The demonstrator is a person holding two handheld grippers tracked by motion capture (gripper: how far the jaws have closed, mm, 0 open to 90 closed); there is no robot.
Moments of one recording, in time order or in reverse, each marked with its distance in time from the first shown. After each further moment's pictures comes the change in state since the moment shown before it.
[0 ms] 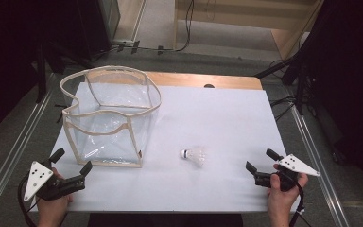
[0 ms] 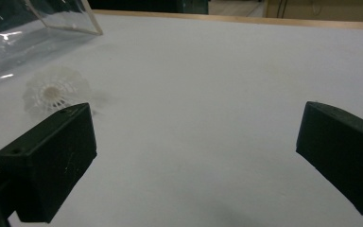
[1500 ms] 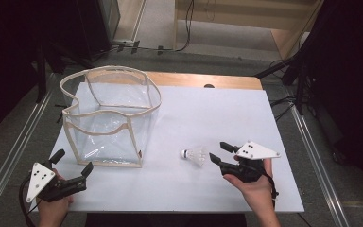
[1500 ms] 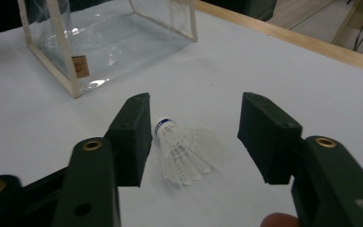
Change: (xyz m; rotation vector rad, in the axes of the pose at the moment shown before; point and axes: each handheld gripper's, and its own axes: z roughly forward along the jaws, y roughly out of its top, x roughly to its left) left arm -0.005 -0.001 0.000 0.008 0.013 0.028; right arm 0.107 0.077 0.036 0.130 0.183 -0.205
